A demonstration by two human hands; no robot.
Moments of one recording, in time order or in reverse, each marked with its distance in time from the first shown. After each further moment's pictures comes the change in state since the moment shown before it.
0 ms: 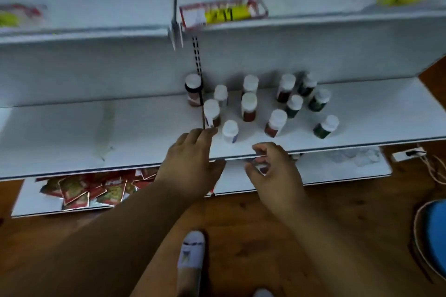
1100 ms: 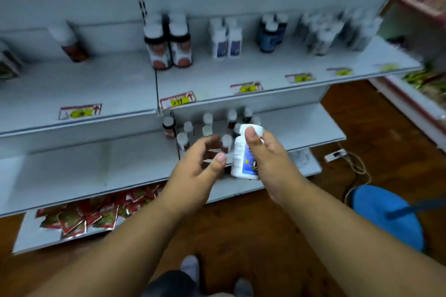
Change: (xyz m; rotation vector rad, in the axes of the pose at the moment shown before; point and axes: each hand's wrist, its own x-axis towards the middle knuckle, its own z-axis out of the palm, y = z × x) left_hand -0.138 0.172 -0.186 -0.878 -0.089 0.115; right_hand -0.154 -0.150 -0.206 0.760 0.040 0.064
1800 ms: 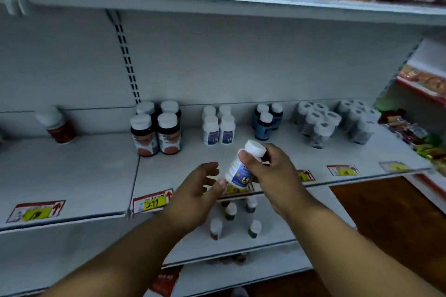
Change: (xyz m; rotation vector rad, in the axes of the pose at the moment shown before) left_hand 0.199 0.040 -0.006 0.104 0.076 0.002; right_hand 0.193 -0.104 -0.055 -0.215 0.062 -0.246
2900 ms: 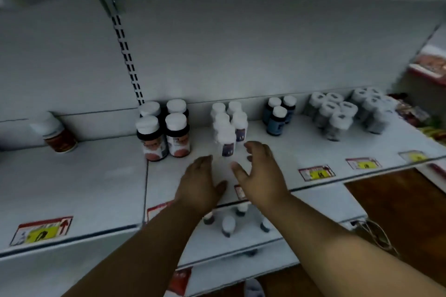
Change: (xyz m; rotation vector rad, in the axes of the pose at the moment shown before) left_hand 0.078 -0.067 -0.019 0.601 0.032 0.001; right_hand 0.033 0.038 0.063 -0.588 0.074 -0.236
